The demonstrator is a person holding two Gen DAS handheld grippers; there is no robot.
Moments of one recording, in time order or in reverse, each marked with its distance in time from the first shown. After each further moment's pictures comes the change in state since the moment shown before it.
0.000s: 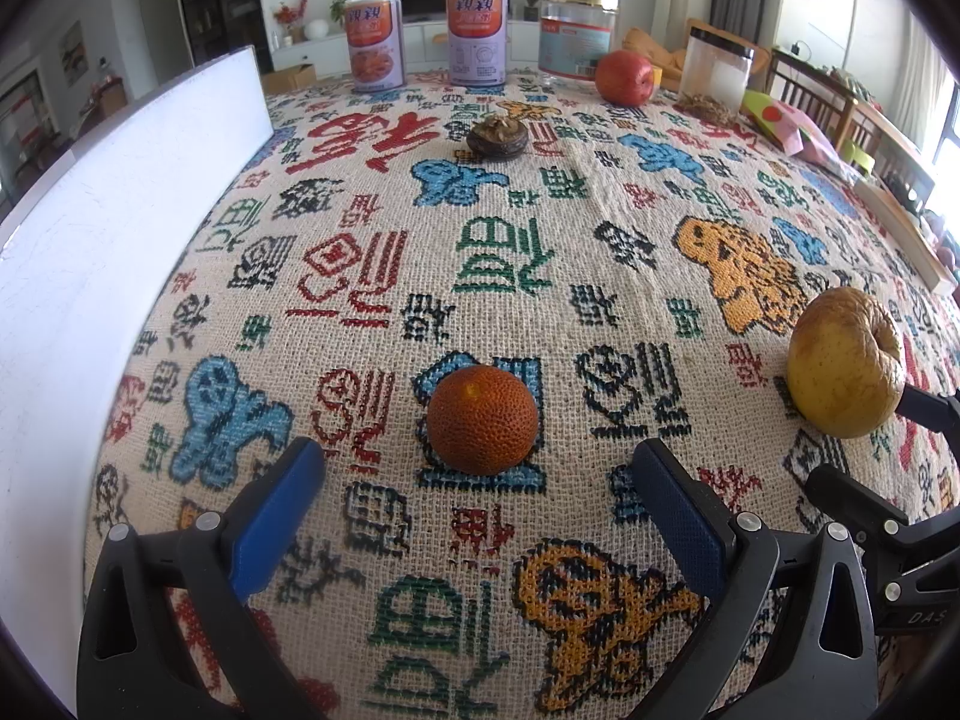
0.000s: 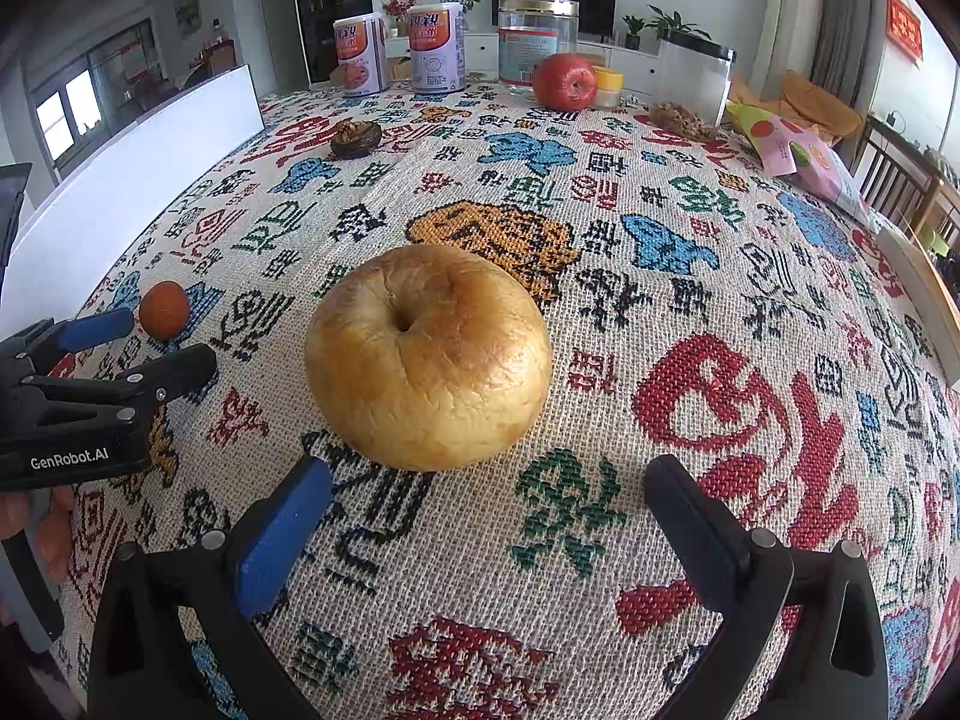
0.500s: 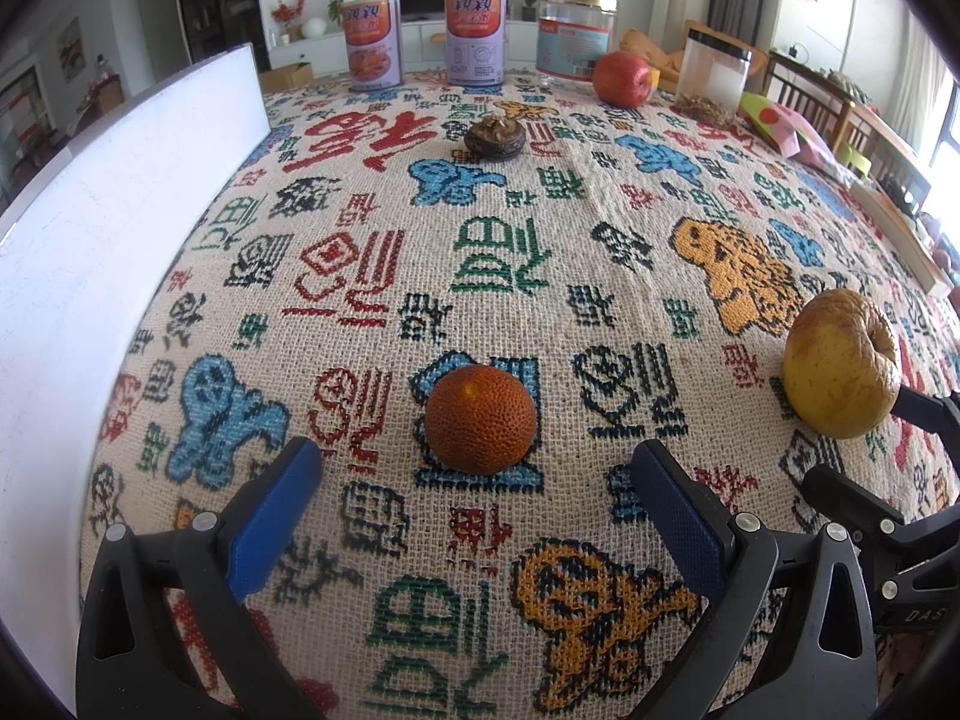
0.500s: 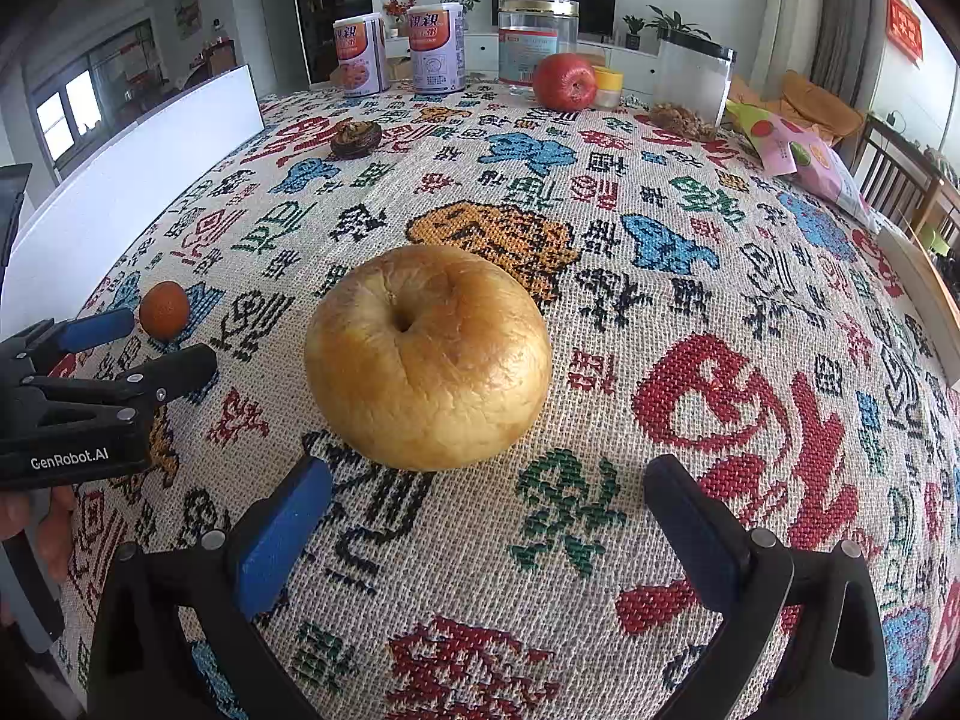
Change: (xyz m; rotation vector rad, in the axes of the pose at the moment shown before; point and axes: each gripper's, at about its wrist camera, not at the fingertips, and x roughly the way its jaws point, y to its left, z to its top) left arm -0.001 0.002 0.000 -0.001 0.001 -0.035; right arm 0.000 -0.001 0.000 0.001 0.000 0.001
